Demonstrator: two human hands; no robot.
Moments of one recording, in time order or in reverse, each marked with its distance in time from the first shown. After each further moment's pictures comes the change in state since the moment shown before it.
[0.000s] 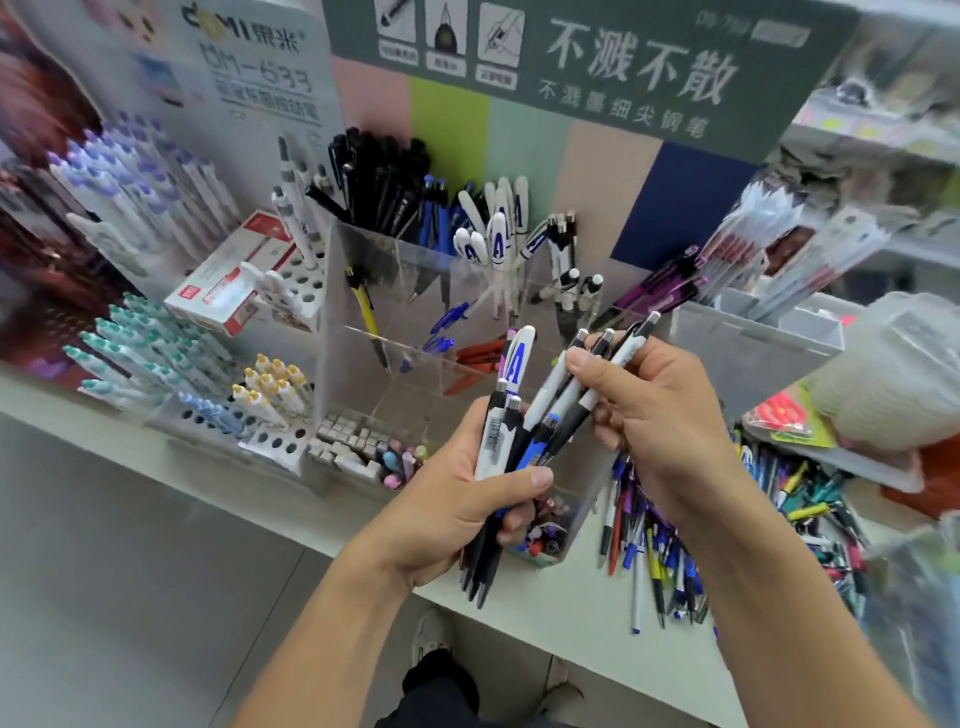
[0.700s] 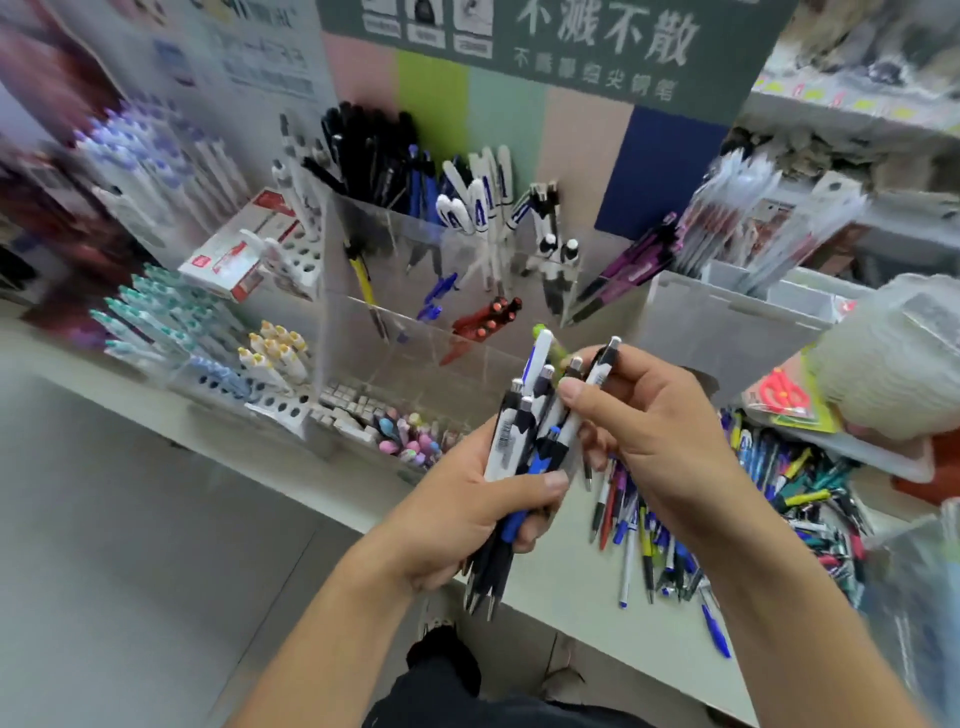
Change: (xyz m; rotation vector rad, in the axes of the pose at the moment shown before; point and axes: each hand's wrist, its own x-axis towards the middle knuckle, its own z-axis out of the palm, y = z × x) left_hand -0.018 -0.015 0.044 0.022 0.072 -0.054; right_hand -0.036 0.010 -0.032 0.005 -0.213 0.002
